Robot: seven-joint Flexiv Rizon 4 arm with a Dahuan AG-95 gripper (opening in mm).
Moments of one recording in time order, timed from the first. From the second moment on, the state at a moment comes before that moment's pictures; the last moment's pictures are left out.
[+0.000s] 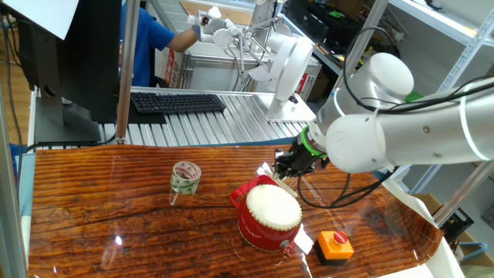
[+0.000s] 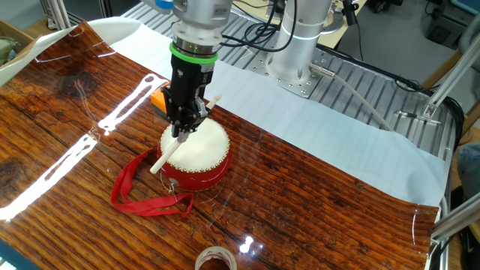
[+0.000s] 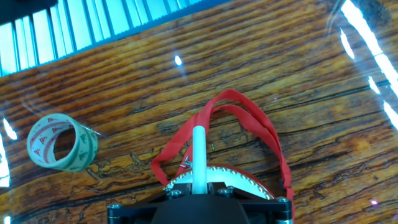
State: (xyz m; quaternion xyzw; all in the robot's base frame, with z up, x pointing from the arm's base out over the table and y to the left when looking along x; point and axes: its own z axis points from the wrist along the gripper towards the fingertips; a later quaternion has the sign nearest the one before) arm 0.564 -0.053 0.168 0.15 0.97 0.05 0.17
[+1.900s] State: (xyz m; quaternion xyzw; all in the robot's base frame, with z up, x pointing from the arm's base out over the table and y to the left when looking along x) arm 0.554 -0.059 0.158 0.16 0.96 0.04 0.22
